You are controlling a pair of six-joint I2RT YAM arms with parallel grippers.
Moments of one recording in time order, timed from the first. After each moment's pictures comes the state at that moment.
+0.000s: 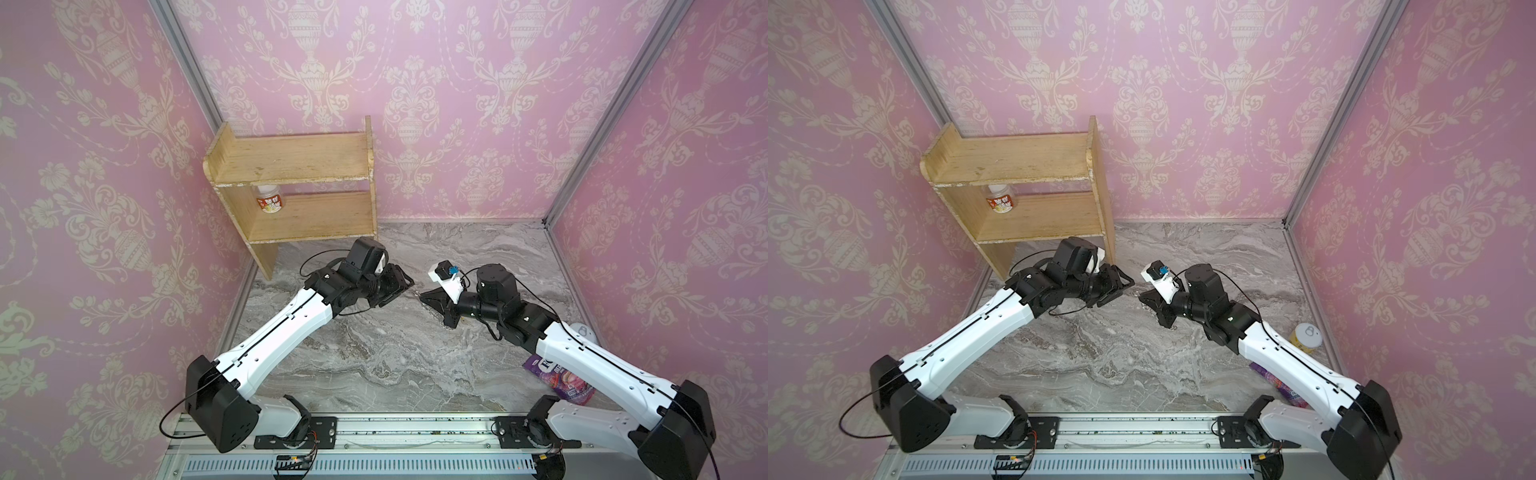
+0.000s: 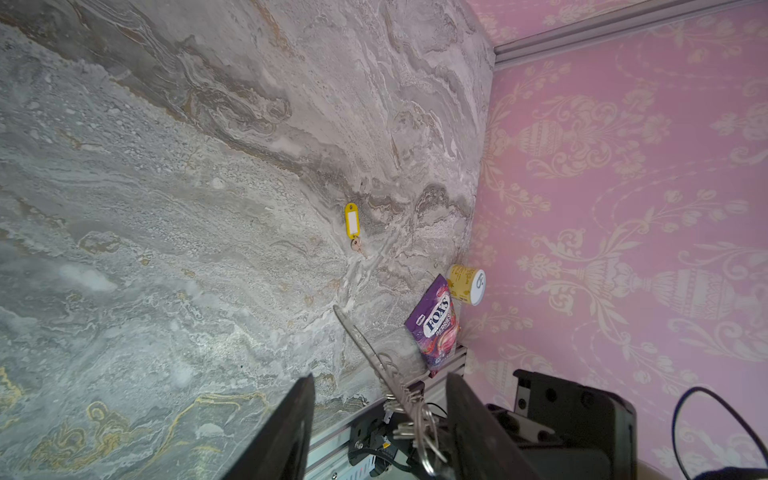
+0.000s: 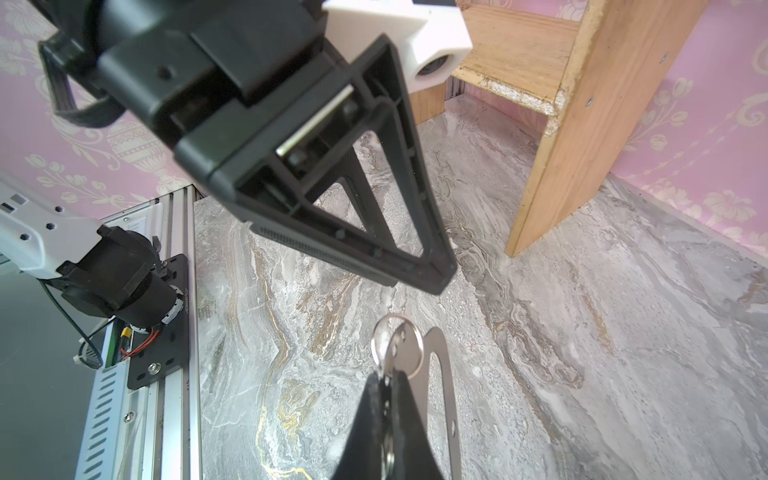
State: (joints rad) left arm -0.63 1.37 1.29 -0.65 0.30 -1.10; right arm 0.65 1.15 0.89 -0.15 -0.42 -0.07
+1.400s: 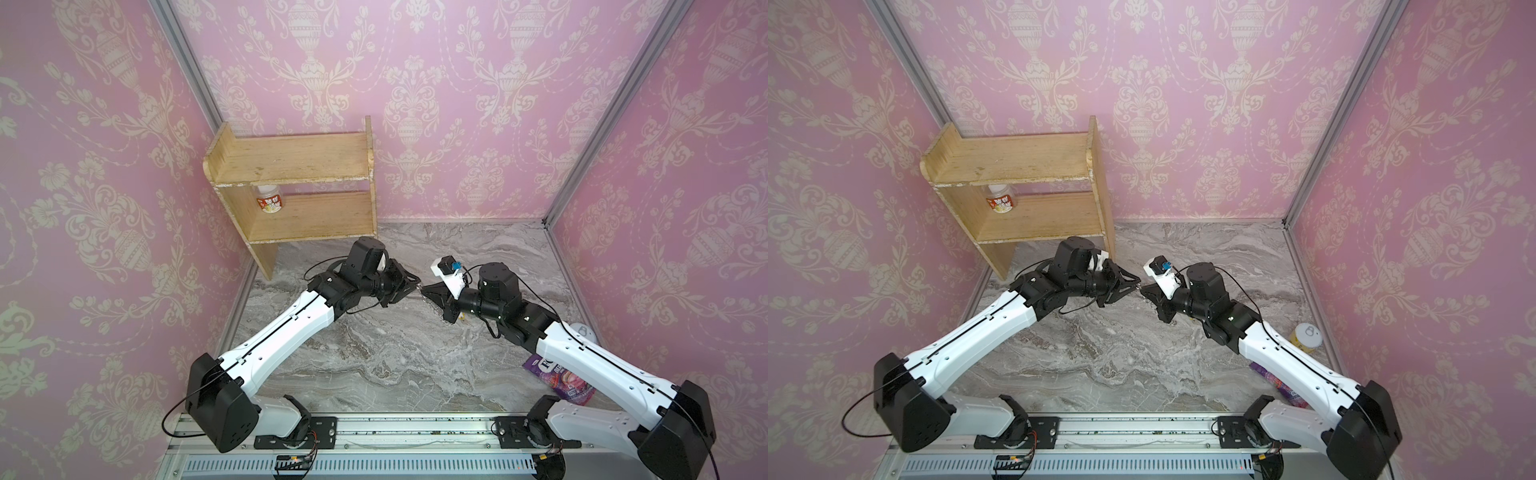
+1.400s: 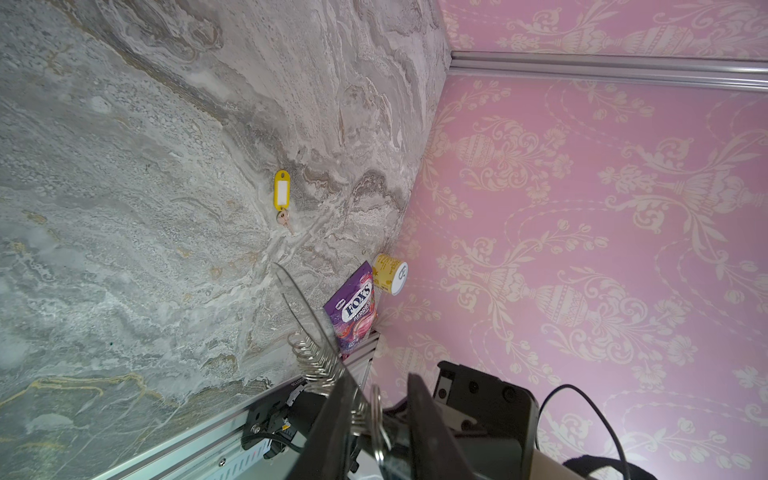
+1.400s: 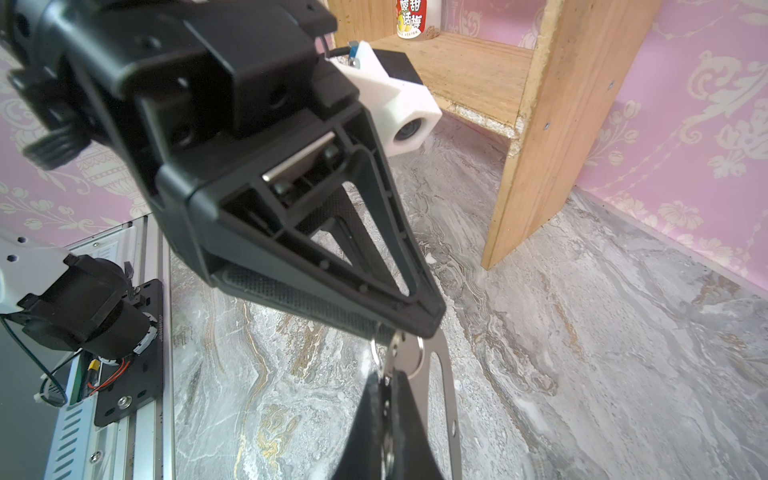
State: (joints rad) left arm -0.63 1.37 1.23 -0.46 0.42 -1.40; right arm 0.64 1.15 0.89 -0.10 -0.35 -0.05
